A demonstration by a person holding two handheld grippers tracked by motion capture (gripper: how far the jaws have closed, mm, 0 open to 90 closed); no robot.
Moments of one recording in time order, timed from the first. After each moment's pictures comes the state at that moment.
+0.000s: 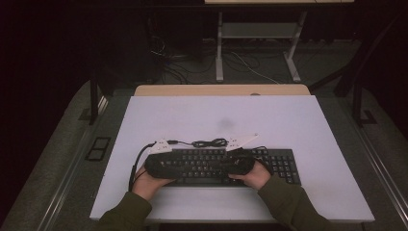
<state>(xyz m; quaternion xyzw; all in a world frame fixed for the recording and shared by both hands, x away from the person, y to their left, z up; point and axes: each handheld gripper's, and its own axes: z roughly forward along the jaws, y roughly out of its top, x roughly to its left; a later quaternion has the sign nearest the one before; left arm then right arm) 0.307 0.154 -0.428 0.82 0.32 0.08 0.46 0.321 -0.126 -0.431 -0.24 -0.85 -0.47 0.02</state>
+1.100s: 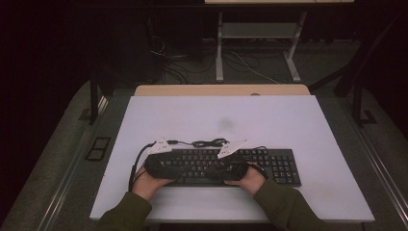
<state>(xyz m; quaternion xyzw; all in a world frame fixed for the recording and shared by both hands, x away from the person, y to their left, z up) 0.307 0.154 -0.428 0.82 0.32 0.08 0.47 0.313 -0.109 -0.443 -0.24 -0.87 -0.43 0.02</state>
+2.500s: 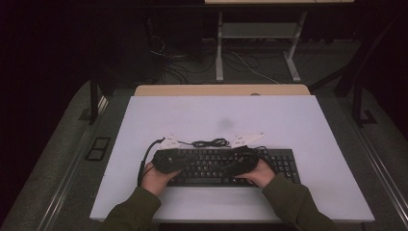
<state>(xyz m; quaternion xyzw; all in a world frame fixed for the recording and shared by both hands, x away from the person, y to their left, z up) 0.318 0.132 -0.425 0.83 0.31 0.07 0.46 0.328 -0.139 -0.434 -0.26 -0.83 -0.49 0.01</state>
